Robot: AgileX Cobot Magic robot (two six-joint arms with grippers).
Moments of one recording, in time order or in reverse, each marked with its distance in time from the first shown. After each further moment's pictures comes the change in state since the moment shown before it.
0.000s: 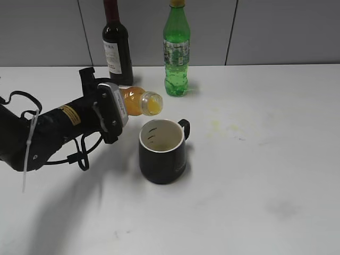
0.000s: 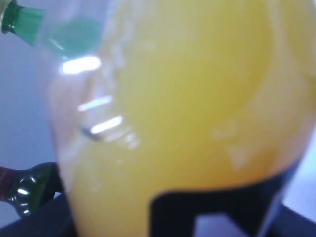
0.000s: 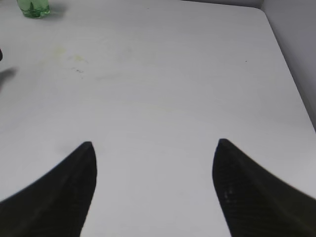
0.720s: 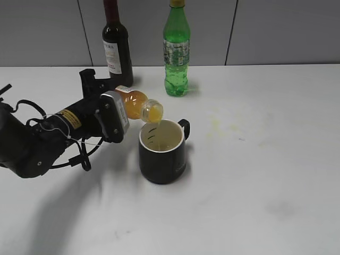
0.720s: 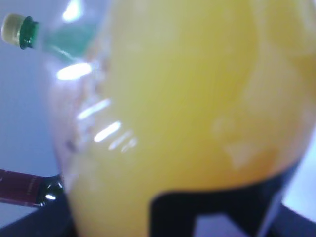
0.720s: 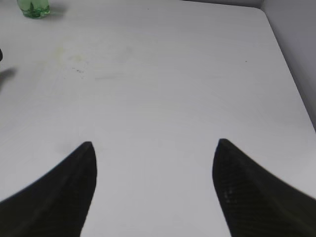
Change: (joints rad) left arm 0.000 0.065 -0.001 -0.037 -0.145 0.151; right arm 0.000 0.000 0.000 0.000 0.001 0.000
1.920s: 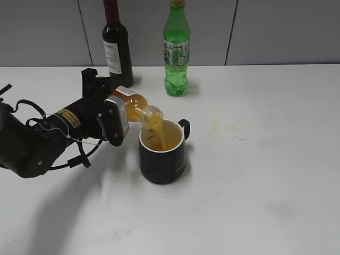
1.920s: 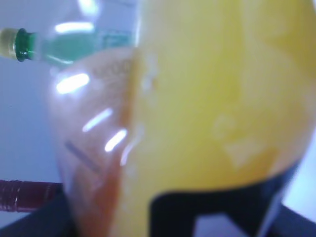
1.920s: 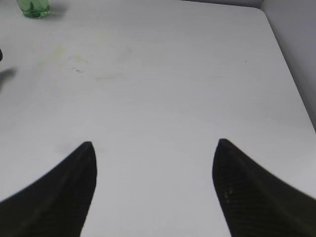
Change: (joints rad) left arm 0.000 0.001 0.000 -0.024 -0.001 0.152; right arm 0.000 0.000 0.000 0.000 0.000 0.000
